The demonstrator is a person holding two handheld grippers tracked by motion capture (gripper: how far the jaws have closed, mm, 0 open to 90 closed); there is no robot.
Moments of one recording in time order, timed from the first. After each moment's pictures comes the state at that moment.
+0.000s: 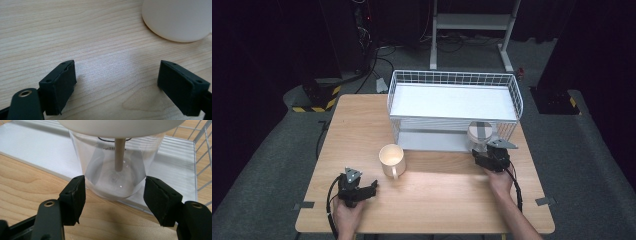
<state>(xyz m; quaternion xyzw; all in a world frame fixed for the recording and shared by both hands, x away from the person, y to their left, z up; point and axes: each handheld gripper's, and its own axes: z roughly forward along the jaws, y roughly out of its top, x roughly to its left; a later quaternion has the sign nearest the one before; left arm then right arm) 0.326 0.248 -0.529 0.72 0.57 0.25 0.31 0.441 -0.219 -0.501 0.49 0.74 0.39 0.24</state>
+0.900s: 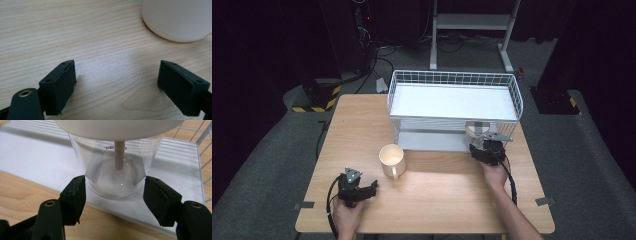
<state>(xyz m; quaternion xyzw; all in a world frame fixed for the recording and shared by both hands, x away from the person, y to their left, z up) 0.326 0.248 -0.529 0.72 0.56 0.25 0.31 0.462 -0.207 -0.498 0.52 0.73 0.38 0.24</state>
